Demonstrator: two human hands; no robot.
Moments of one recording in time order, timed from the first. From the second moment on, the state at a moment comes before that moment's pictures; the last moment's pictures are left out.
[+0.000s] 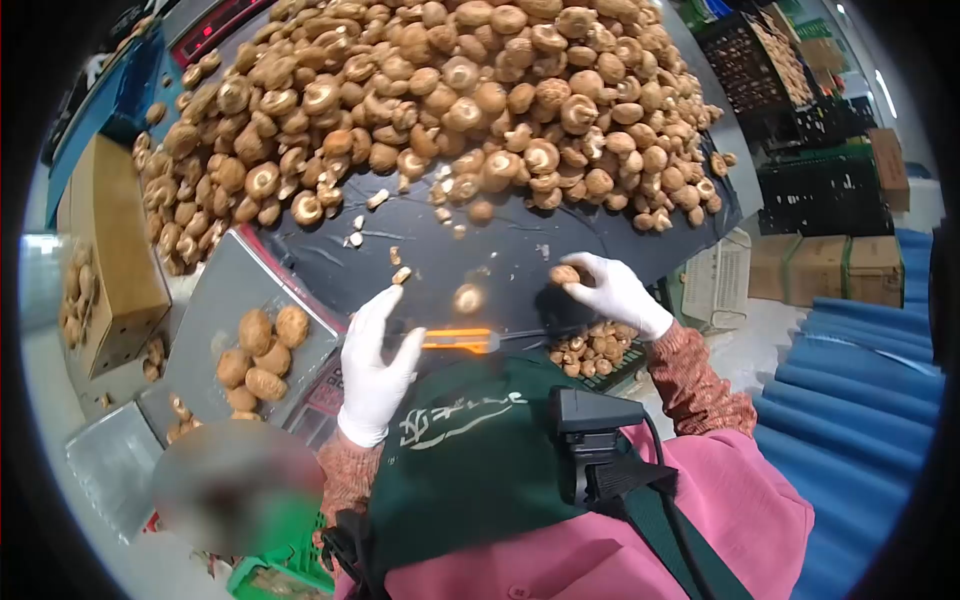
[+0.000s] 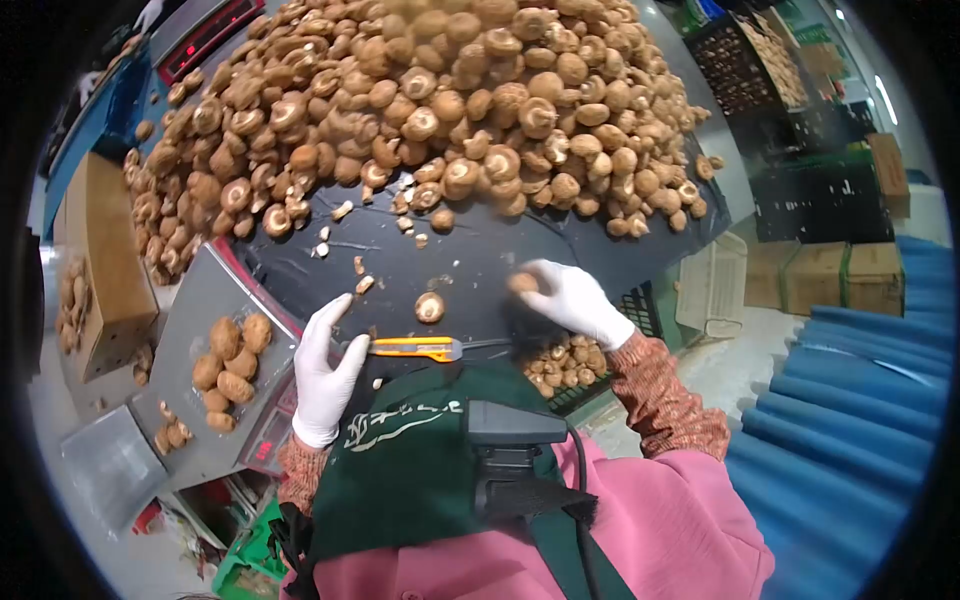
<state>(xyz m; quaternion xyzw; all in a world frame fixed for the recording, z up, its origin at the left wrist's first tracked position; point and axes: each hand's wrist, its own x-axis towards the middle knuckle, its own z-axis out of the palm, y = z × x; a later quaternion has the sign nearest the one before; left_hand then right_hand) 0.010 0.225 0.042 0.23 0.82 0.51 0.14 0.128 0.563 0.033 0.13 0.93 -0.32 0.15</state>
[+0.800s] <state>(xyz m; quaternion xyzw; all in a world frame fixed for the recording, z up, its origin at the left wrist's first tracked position) 0.022 0.247 0.030 0.17 0.83 0.50 0.19 -0.048 0.617 0.032 0.07 0.82 -0.53 -0.22</state>
